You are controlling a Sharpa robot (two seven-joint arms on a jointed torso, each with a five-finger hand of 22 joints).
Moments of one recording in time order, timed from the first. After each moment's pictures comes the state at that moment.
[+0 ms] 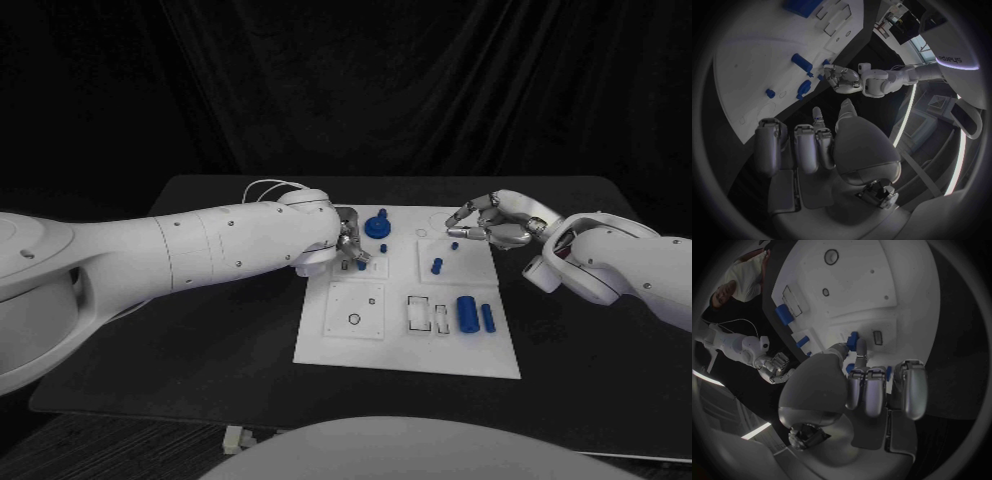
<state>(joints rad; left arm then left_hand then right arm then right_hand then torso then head) 1.27 -0.45 -0.21 1.22 -1.05 0.01 -0.56 1.37 -0.10 0.20 0.23 0.47 1.04 0.02 0.28 0.82 1.47 -0.06 1.57 1.31 1.47 -0.11 1.57 1.31 0.03 1.47 0.01 1.40 1.31 1.22 -0.85 -0.21 1.31 -0.86 -0.18 0.34 1.31 0.11 -0.26 0.28 0.21 0.71 0.13 0.45 0.07 1.46 0.04 1.55 1.31 1.47 -0.02 1.49 1.31 0.03 1.47 0.09 1.41 1.31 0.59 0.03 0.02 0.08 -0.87</state>
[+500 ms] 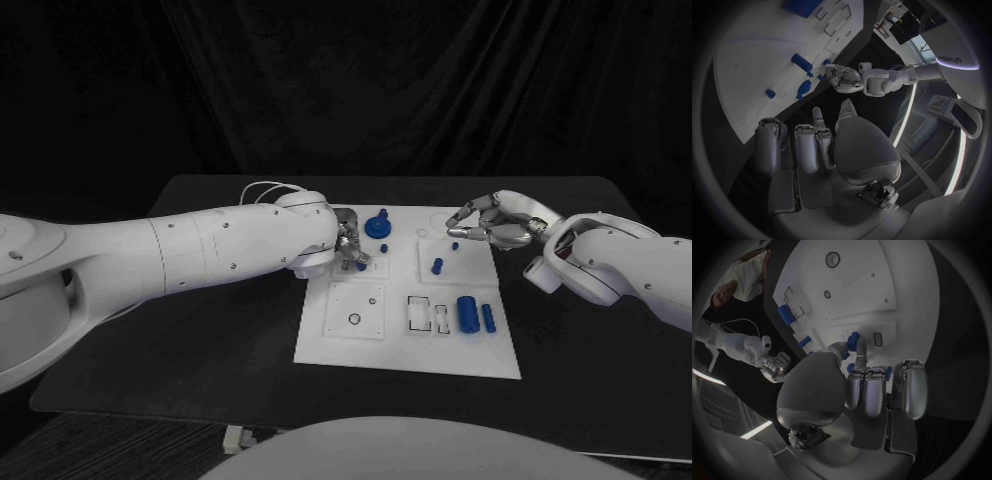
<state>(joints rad) 1.27 -0.48 -0.21 1.26 -1.05 -0.02 -0.56 1.34 -0.13 0.25 0.23 0.44 1.03 0.02 0.28 0.83 1.47 -0.06 1.57 1.31 1.47 -0.11 1.57 1.31 0.03 1.47 0.01 1.40 1.31 1.22 -0.85 -0.21 1.31 -0.86 -0.18 0.34 1.31 0.11 -0.26 0.28 0.21 0.71 0.13 0.45 0.07 1.47 0.04 1.55 1.31 1.47 -0.02 1.49 1.31 0.03 1.47 0.09 1.40 1.31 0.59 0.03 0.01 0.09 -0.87</state>
